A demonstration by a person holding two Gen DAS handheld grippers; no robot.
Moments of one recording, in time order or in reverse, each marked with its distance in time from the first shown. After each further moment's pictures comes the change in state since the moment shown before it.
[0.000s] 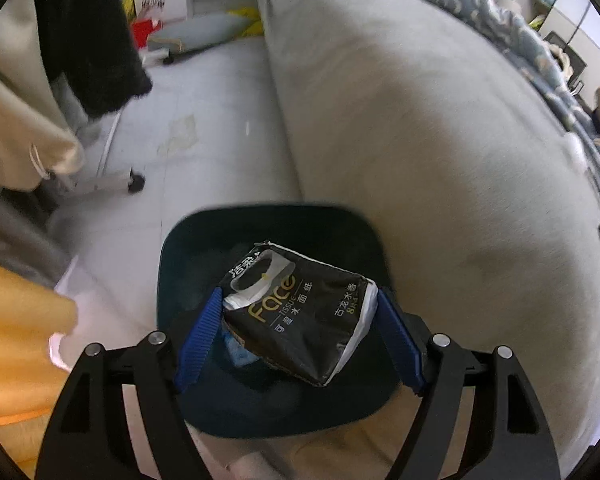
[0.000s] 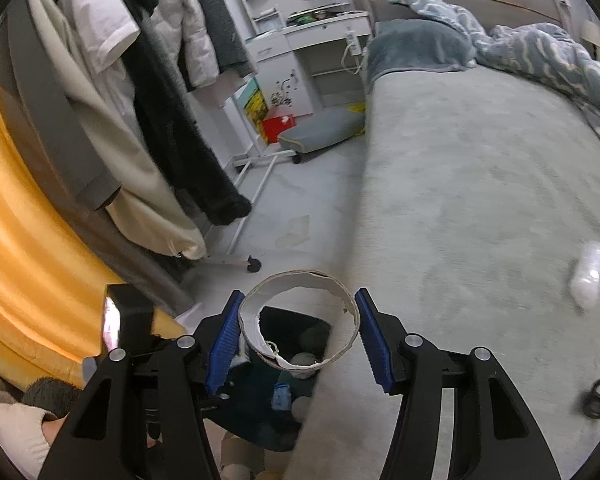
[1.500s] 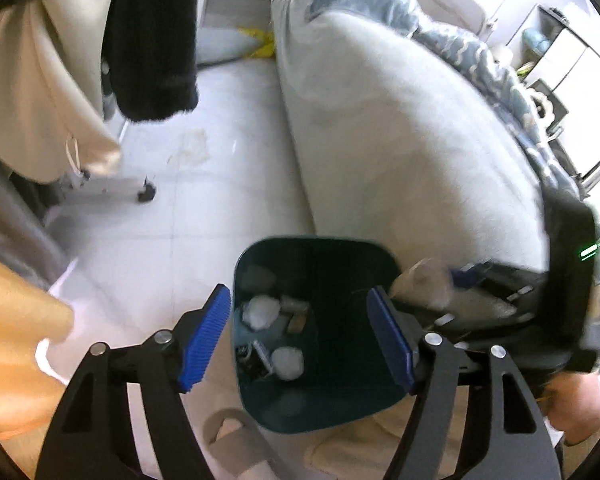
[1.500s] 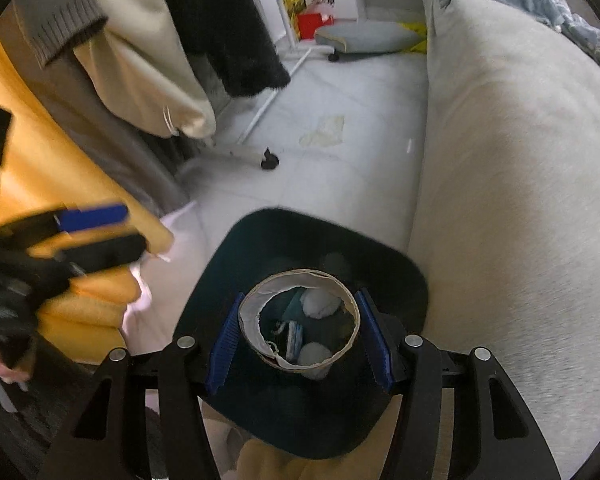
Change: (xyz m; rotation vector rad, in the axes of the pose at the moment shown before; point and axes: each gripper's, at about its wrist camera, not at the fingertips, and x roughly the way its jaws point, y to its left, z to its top) left arm -0.066 0.088 0.011 -0.074 -0.130 -0.156; right arm 0.156 0.073 -0.058 -0.167 0.364 -0.025
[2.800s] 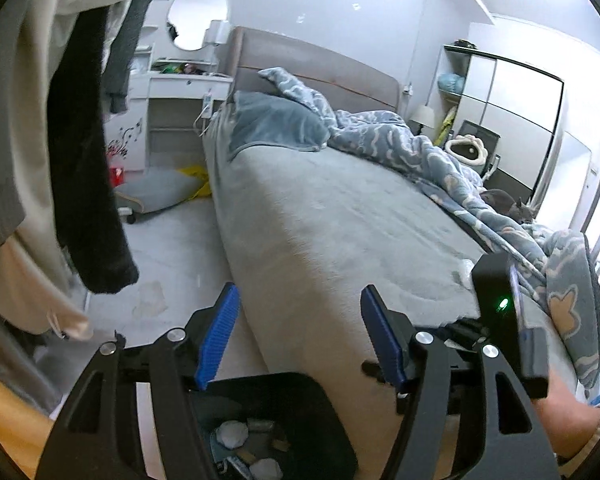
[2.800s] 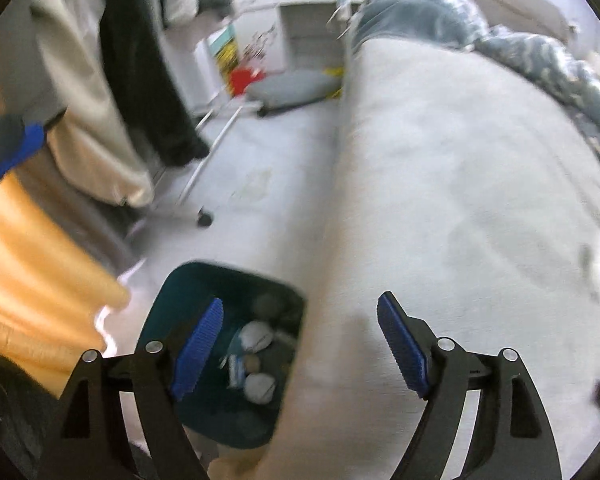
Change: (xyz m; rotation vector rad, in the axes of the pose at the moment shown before) left arm -0.073 -0.101 0.031 0.245 -0.436 -0.093; right arm -0.098 -0.062 -0.012 0.128 -0.229 -0.205
